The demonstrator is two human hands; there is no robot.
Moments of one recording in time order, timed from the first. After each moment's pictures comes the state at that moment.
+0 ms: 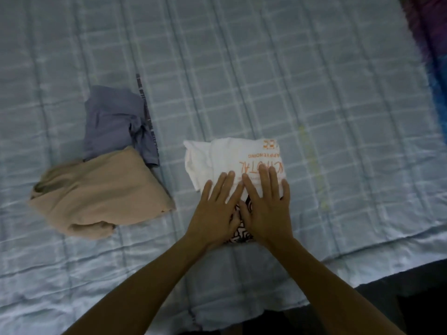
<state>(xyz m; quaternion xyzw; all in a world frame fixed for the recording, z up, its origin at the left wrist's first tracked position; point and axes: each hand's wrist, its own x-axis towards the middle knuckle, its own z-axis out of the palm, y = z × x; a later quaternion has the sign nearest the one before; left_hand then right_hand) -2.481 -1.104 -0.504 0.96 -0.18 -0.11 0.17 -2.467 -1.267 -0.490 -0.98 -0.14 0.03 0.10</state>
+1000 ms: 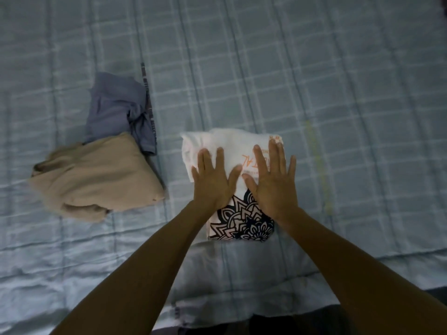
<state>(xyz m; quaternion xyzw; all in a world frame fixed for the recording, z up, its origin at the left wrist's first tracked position) -2.429 -1.139 -0.507 0.94 0.13 -0.20 0.24 -2.410 -1.294 -0.517 -0.98 -0.14 0.09 0.10</state>
